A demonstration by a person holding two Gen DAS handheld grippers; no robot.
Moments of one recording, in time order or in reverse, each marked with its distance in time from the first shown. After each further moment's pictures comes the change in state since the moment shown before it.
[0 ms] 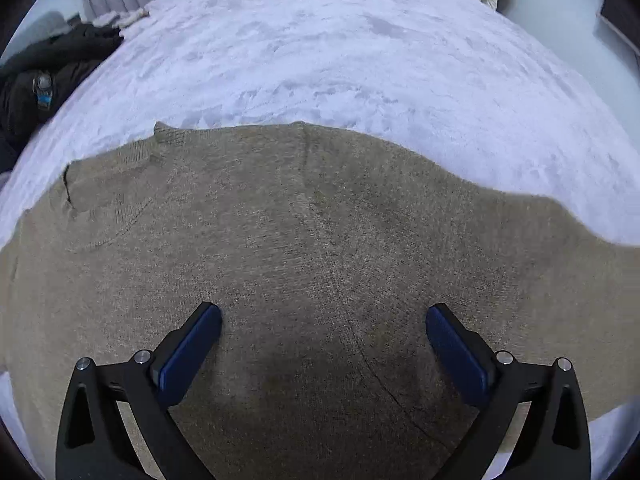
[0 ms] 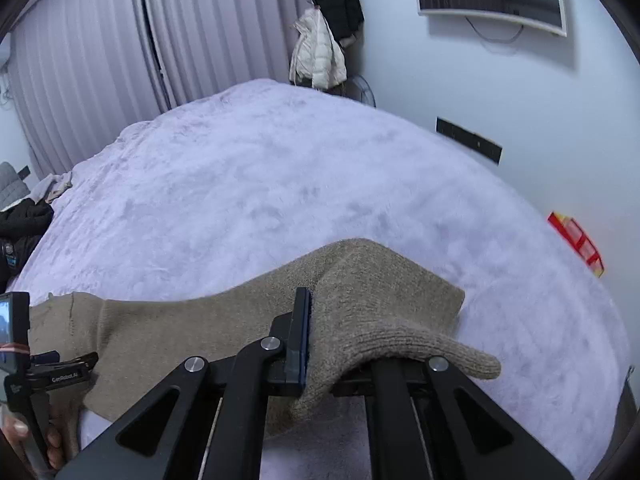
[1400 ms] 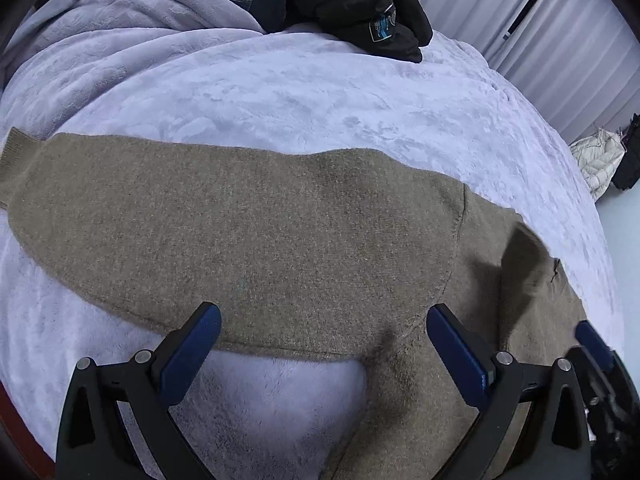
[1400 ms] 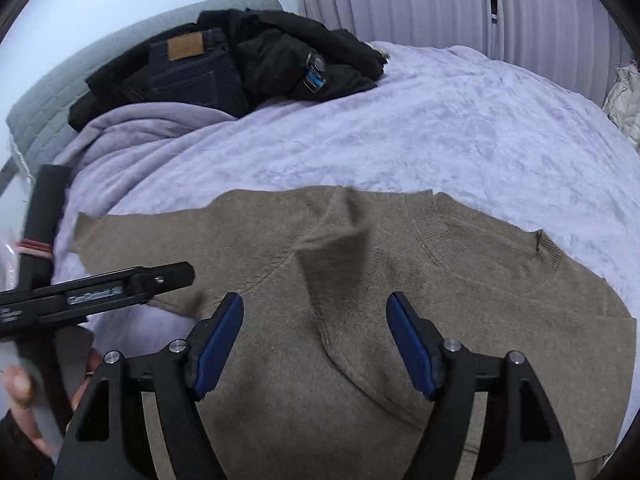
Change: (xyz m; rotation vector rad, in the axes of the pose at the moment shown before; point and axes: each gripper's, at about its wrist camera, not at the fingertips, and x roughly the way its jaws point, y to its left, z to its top) left arm -0.085 0.417 -0.113 -0.563 -0.181 0.040; right arm -0.049 0.510 -0.147 -0.620 0.222 0.724
